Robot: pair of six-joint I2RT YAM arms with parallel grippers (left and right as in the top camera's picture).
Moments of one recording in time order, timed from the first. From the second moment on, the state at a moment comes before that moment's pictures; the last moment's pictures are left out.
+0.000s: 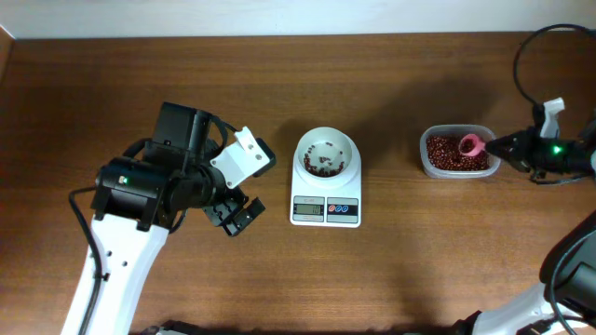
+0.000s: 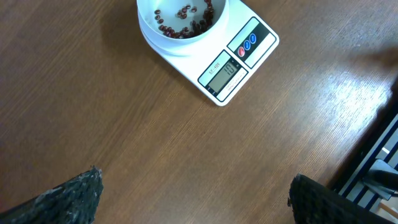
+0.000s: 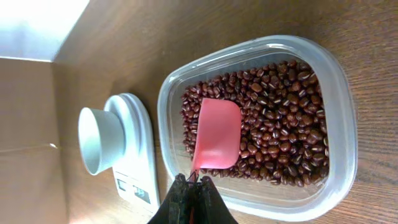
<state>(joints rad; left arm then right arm) -0.25 1.28 1.42 -1.29 0.28 0.61 -0.57 1.88 1.43 -1.02 -0.86 -0.21</state>
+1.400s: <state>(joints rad) -0.25 1.28 1.42 -1.29 0.29 0.61 0.05 1.88 1.43 -0.89 -1.11 -0.19</state>
